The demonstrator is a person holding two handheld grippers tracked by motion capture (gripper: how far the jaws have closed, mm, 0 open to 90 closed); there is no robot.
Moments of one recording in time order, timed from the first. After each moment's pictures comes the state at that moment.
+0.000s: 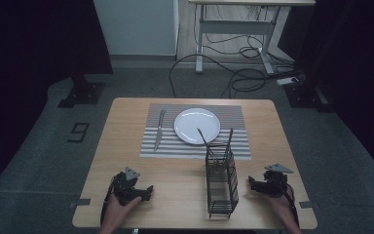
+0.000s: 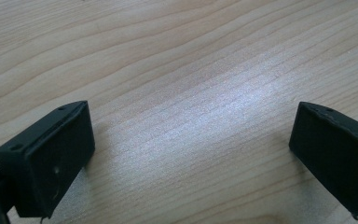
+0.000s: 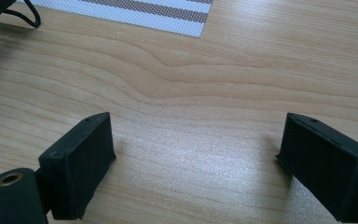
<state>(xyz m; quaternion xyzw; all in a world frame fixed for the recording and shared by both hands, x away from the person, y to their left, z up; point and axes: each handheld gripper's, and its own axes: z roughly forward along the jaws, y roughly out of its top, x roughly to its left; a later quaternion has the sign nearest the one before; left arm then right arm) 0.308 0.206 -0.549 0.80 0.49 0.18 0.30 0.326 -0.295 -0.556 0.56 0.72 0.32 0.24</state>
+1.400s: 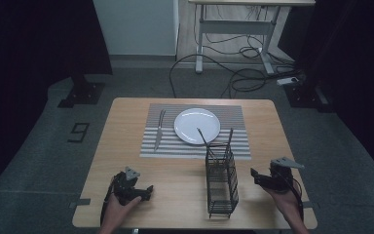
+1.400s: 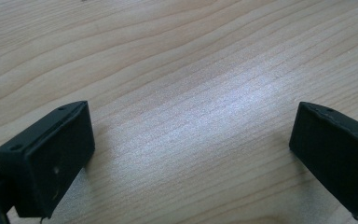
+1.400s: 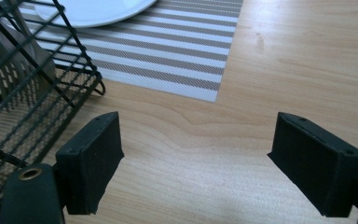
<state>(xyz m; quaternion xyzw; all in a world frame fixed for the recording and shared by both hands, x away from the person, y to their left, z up) 0.309 0.206 -0.549 0.80 0.48 0.18 0.30 0.314 -0.291 -0.497 0.55 0.71 0.38 0.24</state>
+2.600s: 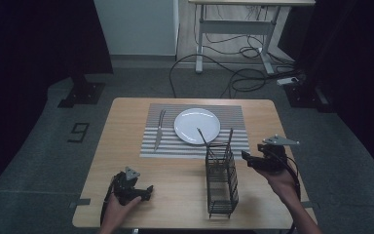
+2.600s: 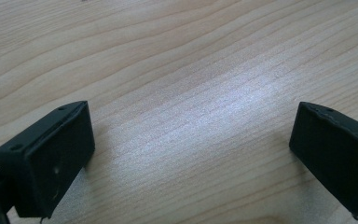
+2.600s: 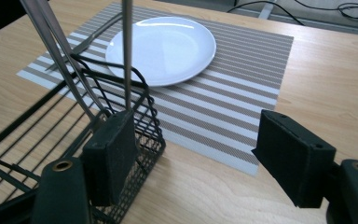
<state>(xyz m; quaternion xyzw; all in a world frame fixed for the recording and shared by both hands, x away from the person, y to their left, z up) 0.308 0.206 -0.549 0.80 0.48 0.18 0.30 0.336 -0.254 -0.418 0.49 0.74 0.41 0.22</state>
